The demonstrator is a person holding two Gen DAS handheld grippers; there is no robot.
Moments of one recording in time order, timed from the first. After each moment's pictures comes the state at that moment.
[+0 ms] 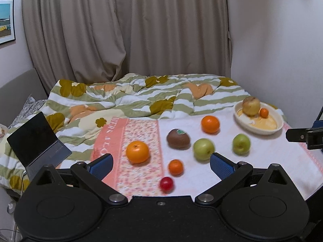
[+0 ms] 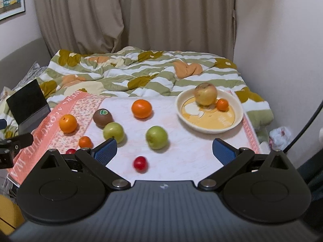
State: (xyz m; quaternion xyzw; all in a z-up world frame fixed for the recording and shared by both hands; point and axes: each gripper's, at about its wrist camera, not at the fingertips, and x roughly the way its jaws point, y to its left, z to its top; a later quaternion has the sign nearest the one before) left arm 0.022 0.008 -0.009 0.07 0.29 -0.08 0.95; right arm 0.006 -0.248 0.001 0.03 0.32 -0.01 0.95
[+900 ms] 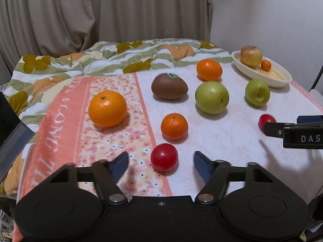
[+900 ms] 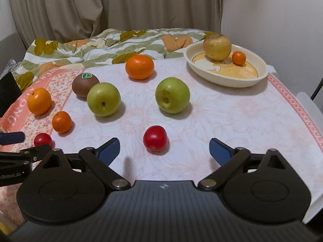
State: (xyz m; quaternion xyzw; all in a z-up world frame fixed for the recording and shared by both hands) left arm 0.102 0.017 -0.132 0.08 0.37 -0.16 0.91; right arm 0.064 -0.195 -0.129 0.05 0.36 -0.07 0.93
